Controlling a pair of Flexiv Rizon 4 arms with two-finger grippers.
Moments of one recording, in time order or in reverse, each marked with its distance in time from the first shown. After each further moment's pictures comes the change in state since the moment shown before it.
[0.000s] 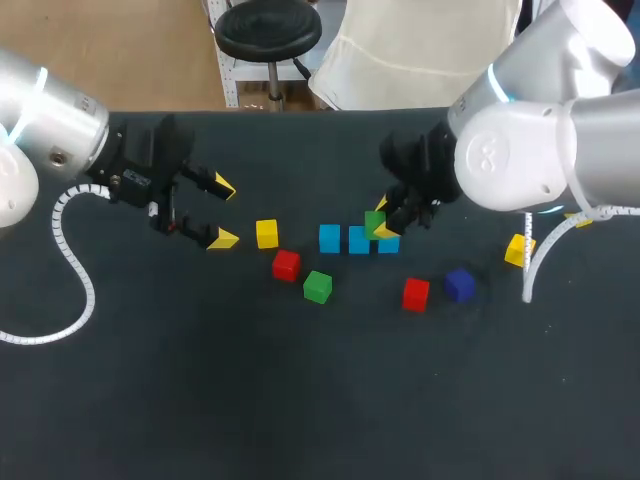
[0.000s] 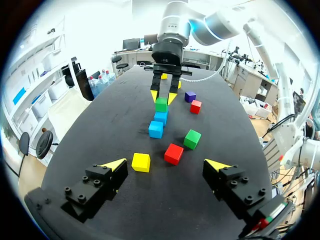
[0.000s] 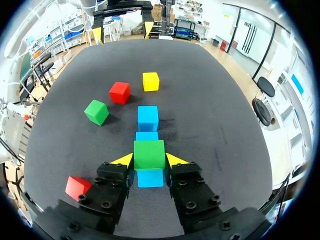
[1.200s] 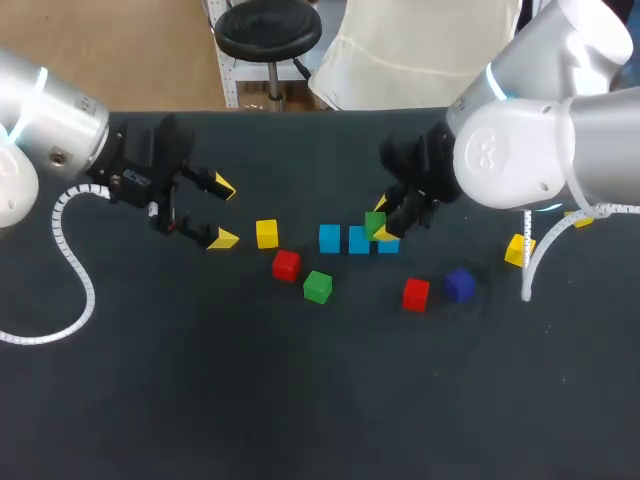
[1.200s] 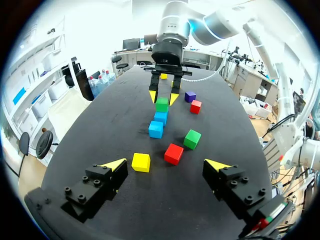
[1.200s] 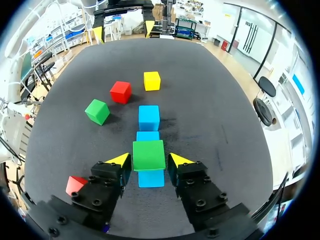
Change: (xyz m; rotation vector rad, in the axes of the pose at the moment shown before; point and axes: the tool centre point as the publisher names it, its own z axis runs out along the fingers) left arm 0.000 0.000 0.000 0.000 0.000 0.000; right arm 0.000 0.001 0.001 -0.010 0.006 -0.002
